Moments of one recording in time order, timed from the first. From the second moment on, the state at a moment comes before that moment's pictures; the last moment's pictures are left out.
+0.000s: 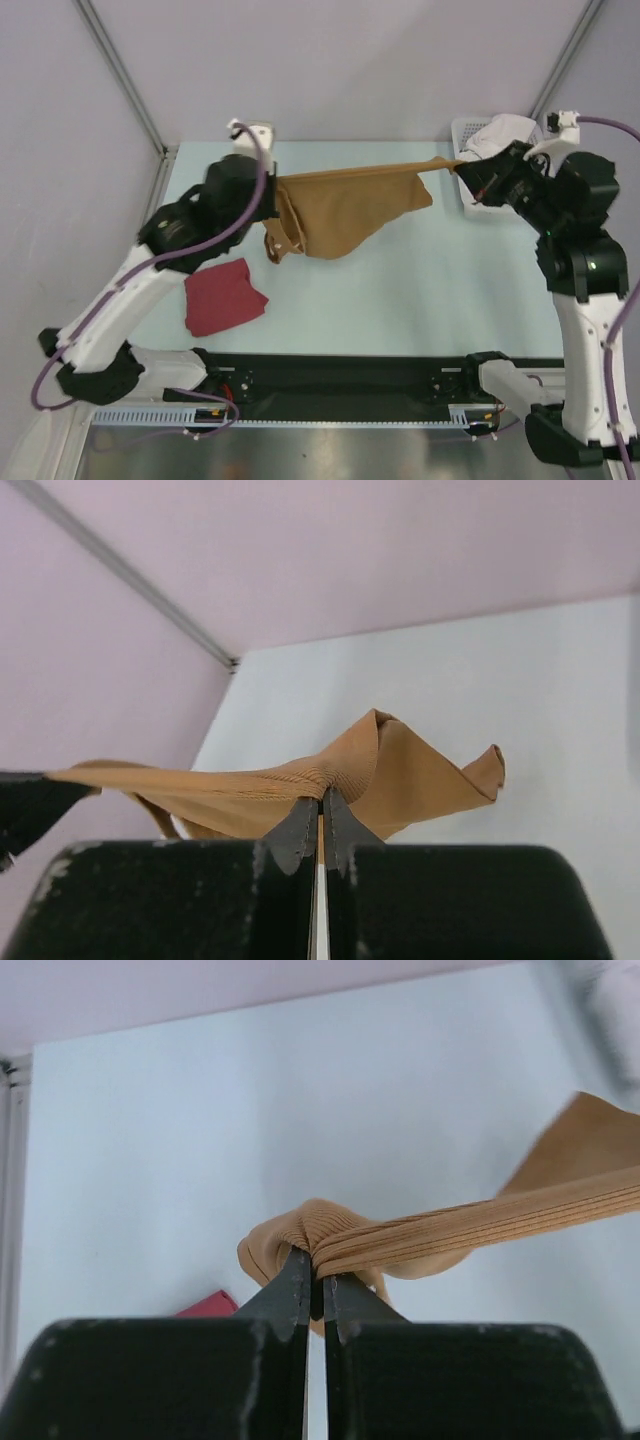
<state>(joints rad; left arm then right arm) -0.85 1.31 1.70 -0.89 -0.63 -0.27 0.10 1.03 1.55 -0.68 -0.28 0.49</state>
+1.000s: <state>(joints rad) -0.67 1.35 1.24 -0.67 0.06 -0.31 0.07 1.13 1.28 -0.74 -0.27 0.39</state>
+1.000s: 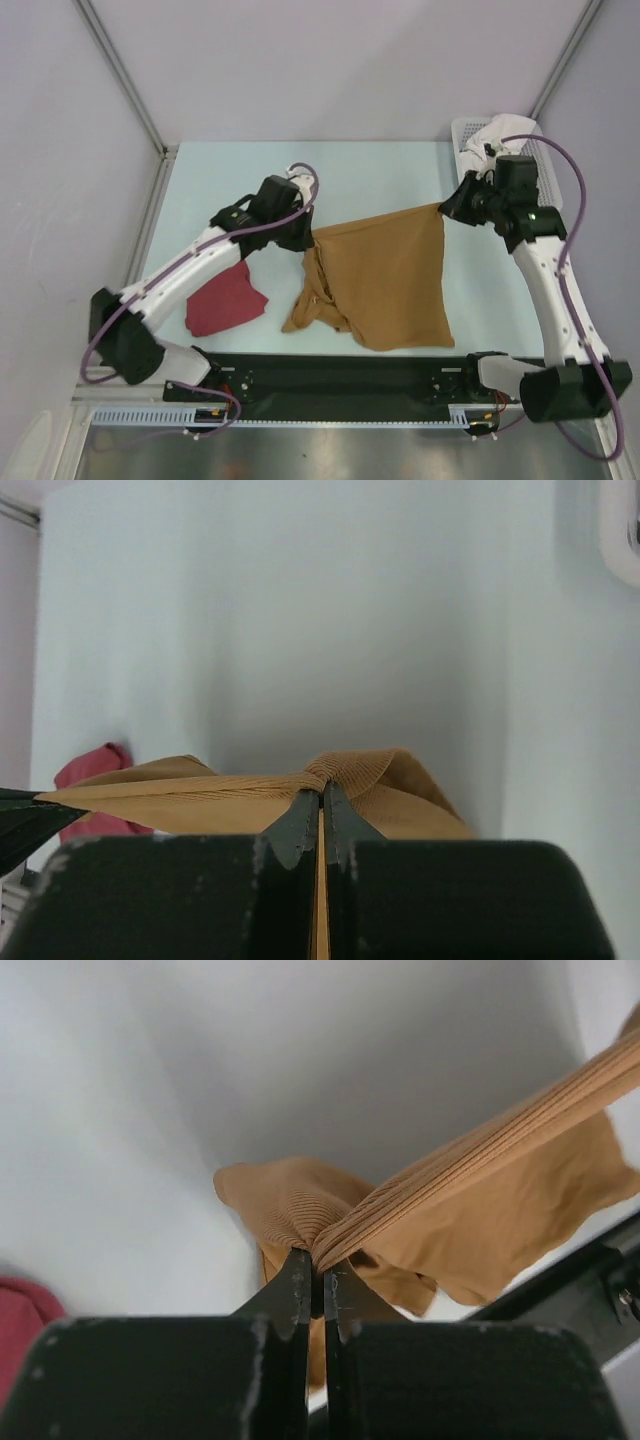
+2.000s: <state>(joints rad) -0.44 2.00 1.79 -0.68 -0.11 -0.25 -0.05 1.82 1.42 -0.29 -0.17 0.53</state>
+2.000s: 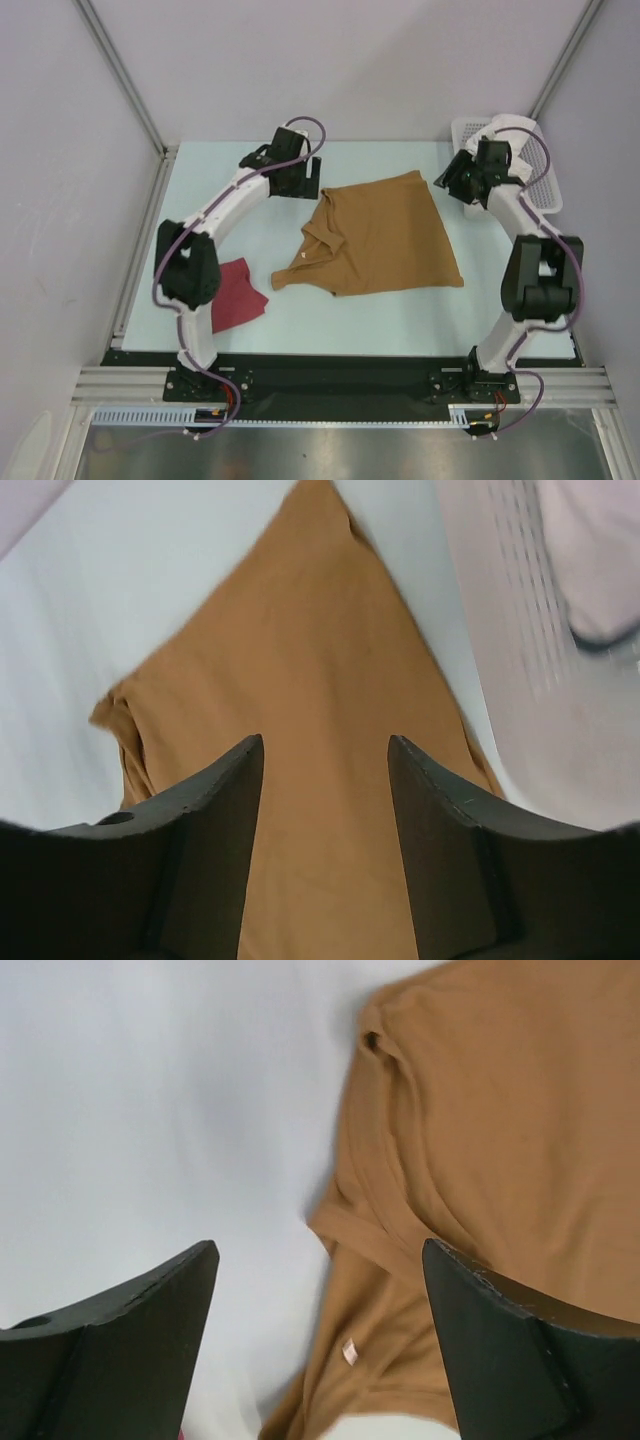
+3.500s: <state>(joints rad) -0.23 1.94 1.50 -0.51 0.13 -0.32 -0.05 1.14 0.53 -0.32 0.05 0.72</state>
